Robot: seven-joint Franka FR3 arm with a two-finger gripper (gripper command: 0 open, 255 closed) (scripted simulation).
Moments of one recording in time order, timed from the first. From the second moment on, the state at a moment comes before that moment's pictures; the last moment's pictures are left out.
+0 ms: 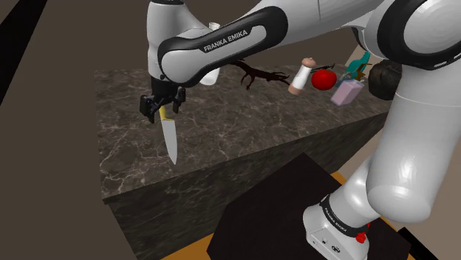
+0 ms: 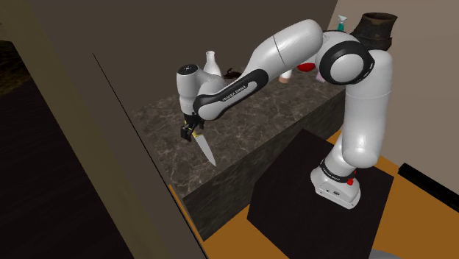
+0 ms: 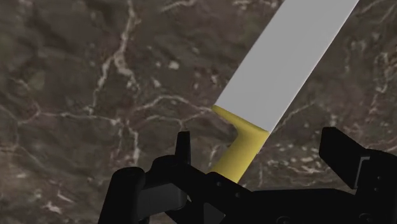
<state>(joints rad) 0.20 0.39 0.36 -1.82 -0.17 2.25 0.44</state>
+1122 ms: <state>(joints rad) 0.19 0.36 0.36 -1.80 -0.16 2.21 0.43</state>
